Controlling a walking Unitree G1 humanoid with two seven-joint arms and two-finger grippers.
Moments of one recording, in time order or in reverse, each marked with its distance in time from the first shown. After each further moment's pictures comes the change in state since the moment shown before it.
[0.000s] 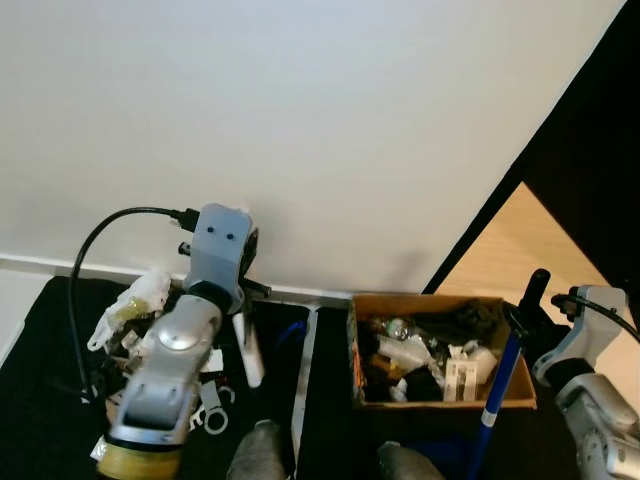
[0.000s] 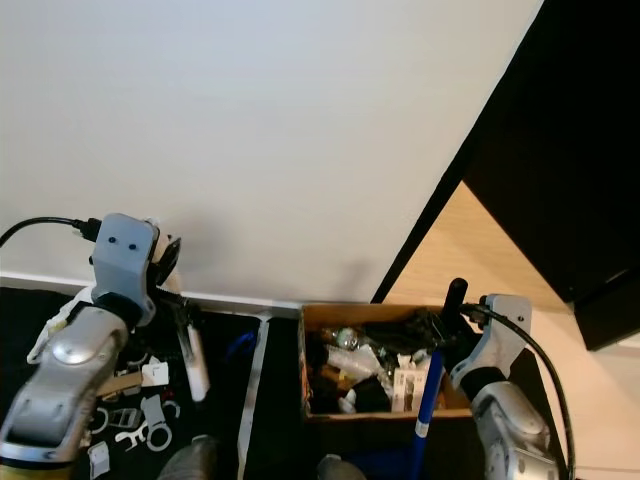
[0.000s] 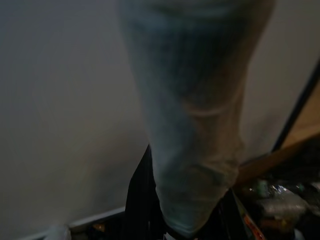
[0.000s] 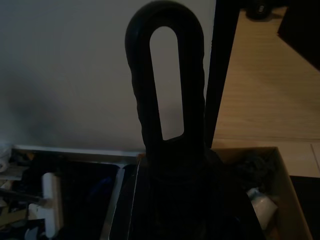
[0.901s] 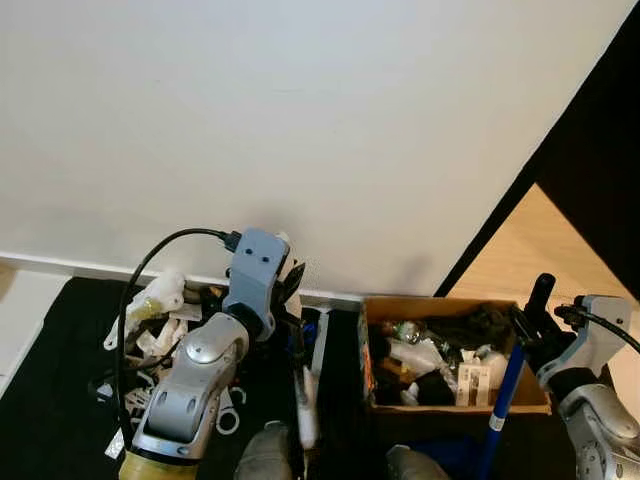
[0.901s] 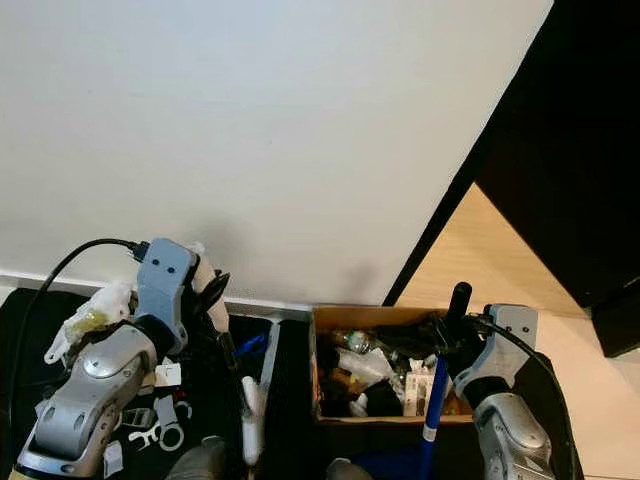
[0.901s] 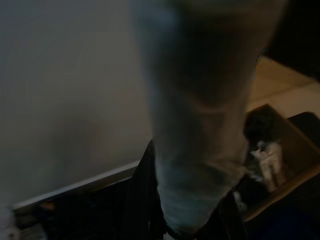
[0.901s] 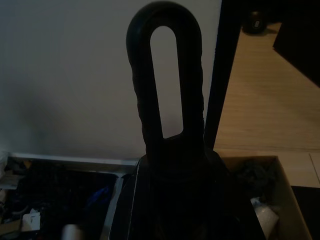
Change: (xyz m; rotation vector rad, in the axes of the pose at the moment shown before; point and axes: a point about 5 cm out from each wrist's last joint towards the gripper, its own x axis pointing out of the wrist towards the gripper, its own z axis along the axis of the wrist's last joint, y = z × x) left arm 0.007 -0.042 -0.022 -0.138 0.109 -0.145; right arm -0.005 0.002 -0.014 -0.014 -0.037 -0.065
